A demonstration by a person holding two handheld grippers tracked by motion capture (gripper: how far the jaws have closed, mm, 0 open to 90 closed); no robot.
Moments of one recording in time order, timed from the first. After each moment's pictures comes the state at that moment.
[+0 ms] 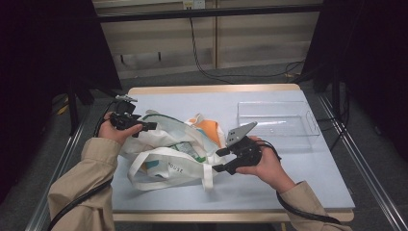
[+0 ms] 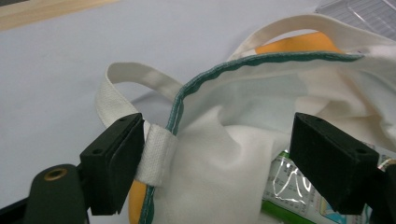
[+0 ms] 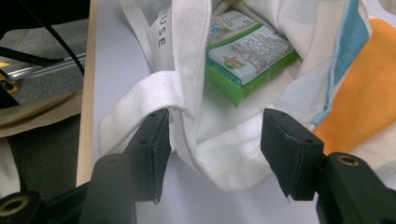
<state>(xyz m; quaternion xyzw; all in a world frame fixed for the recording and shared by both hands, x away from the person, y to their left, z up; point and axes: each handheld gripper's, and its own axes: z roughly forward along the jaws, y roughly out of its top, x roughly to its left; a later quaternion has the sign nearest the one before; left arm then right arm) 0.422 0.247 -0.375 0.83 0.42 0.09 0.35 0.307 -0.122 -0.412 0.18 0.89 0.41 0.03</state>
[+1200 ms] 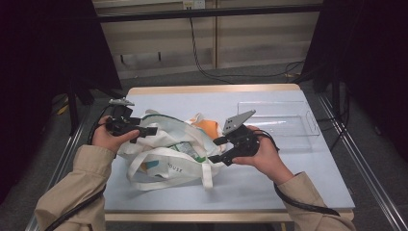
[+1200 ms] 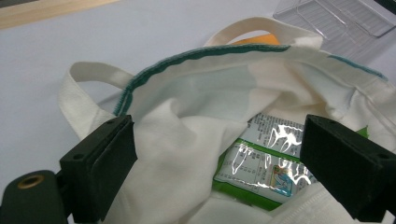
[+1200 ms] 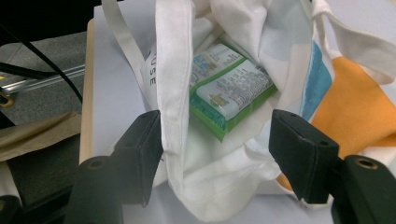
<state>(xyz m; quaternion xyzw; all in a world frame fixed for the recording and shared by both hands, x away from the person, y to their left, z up) 0.395 0.246 -0.365 0.83 0.39 0.07 0.38 0.320 -0.114 -0.382 0.19 0.88 0.43 0.04</state>
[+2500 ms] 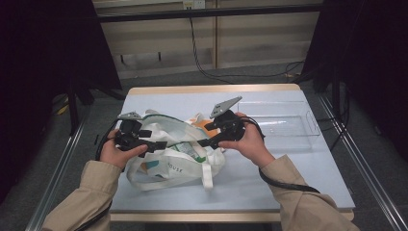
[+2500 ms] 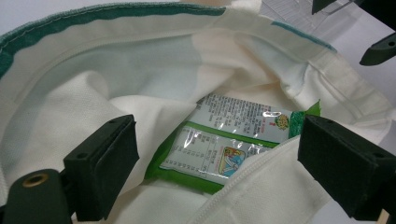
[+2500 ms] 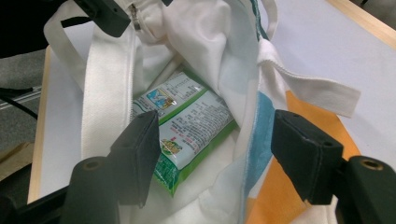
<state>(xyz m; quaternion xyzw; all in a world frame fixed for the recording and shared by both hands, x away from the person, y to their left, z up) 0.364 0.227 -0.384 0.84 0.37 0.04 0.40 0.364 -0.089 -0.380 0.22 0.87 0.43 0.06</state>
